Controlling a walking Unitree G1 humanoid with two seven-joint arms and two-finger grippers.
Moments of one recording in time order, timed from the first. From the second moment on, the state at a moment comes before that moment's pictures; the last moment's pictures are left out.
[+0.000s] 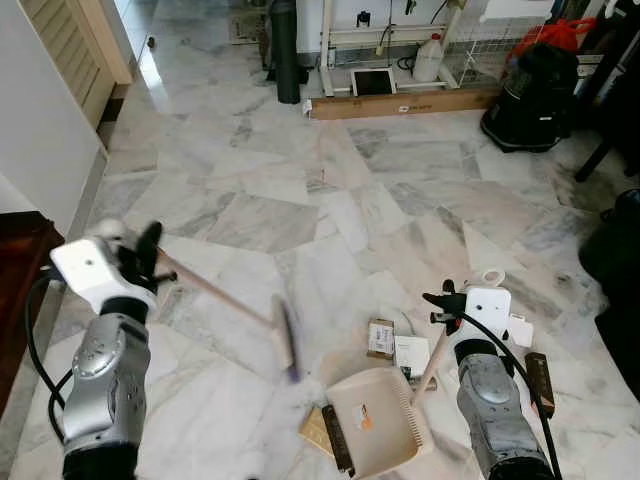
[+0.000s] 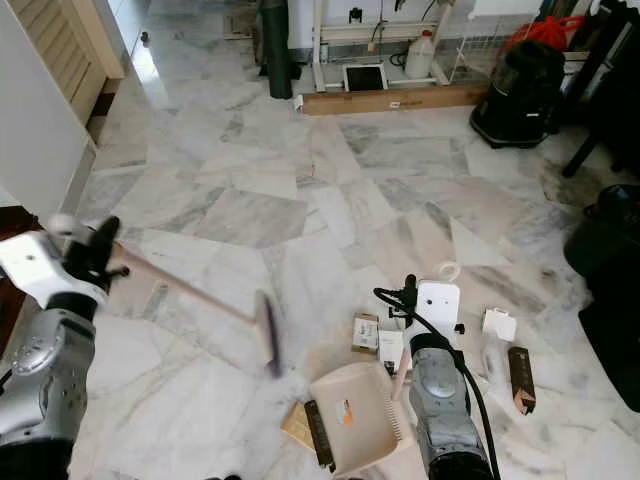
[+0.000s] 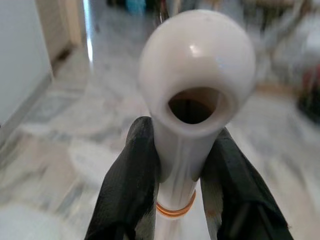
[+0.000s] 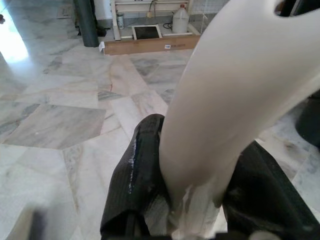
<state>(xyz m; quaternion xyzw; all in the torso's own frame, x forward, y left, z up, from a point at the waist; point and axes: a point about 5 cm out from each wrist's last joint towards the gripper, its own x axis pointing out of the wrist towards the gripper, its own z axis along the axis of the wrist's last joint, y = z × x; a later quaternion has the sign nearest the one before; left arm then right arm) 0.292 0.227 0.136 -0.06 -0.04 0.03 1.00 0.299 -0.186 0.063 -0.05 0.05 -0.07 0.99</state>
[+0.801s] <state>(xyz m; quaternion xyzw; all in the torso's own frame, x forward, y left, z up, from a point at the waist) 0.305 0.204 0.123 -0.19 0.04 -0.03 0.98 0.302 -0.186 0.063 -0.05 0.05 -0.07 0.99</state>
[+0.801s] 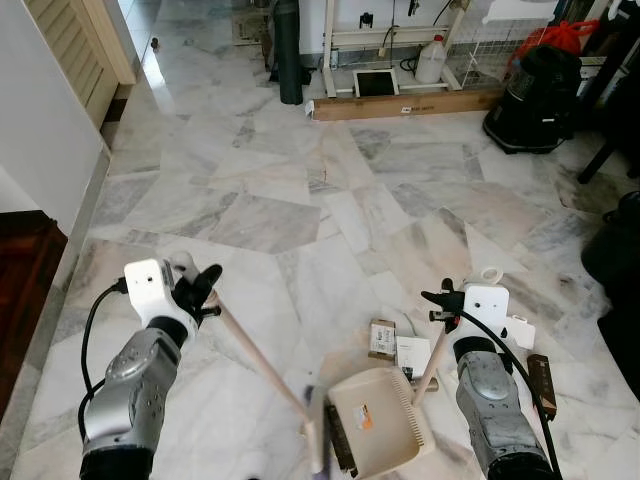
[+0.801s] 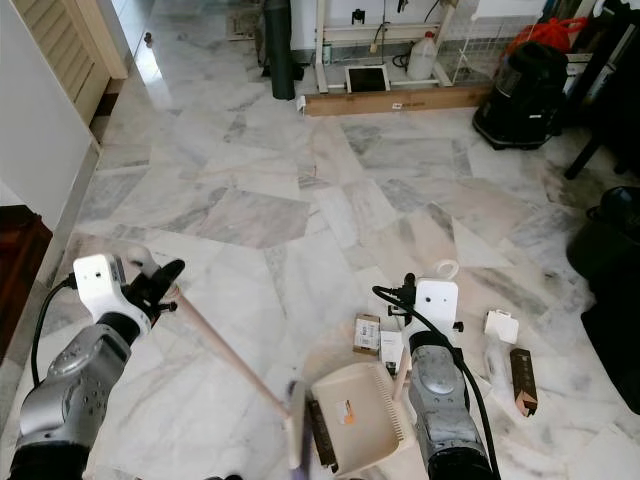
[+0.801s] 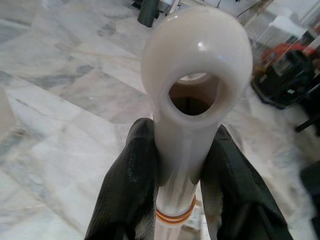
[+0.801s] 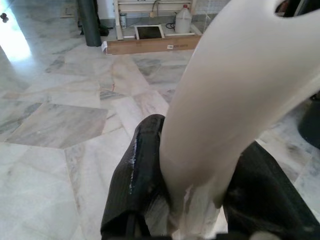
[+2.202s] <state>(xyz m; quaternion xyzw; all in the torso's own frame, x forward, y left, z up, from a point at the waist) 0.301 0.232 0.150 -0.20 -0.10 0.08 0.97 0.300 -0.196 0.069 0.02 0.03 -0.09 0.99</state>
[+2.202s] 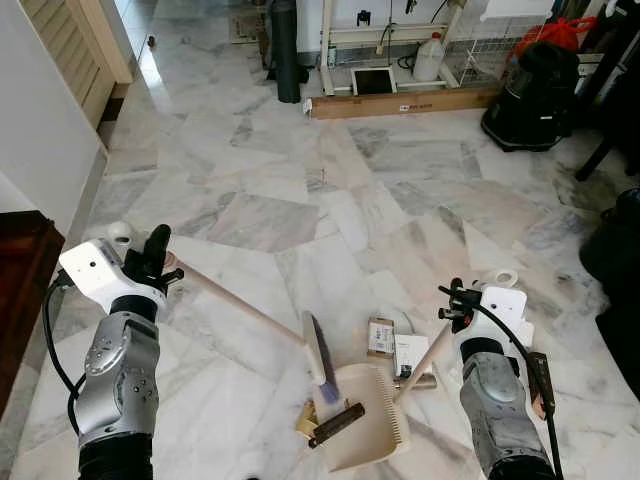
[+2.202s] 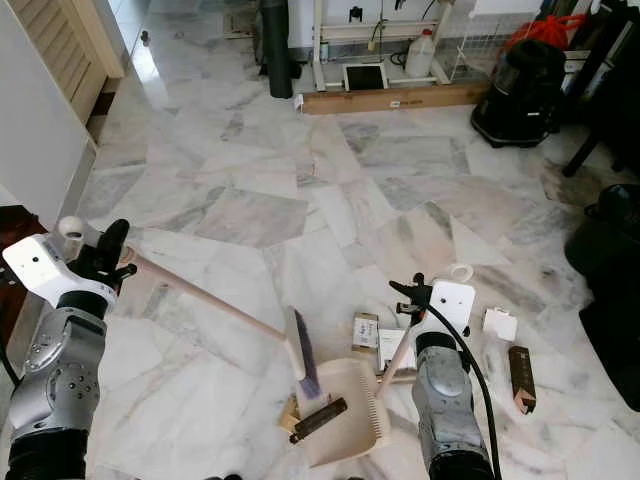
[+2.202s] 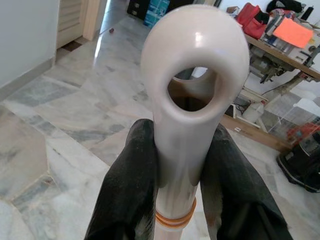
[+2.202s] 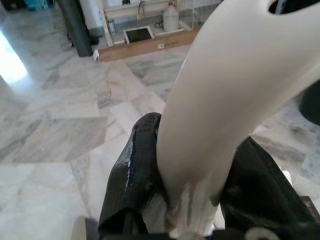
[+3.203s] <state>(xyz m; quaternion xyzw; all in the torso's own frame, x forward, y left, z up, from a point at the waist) 0.293 0.237 0.164 0.09 -0.13 0.01 0.99 0.304 -0.189 0.075 0.09 0.02 -0.09 0.99</state>
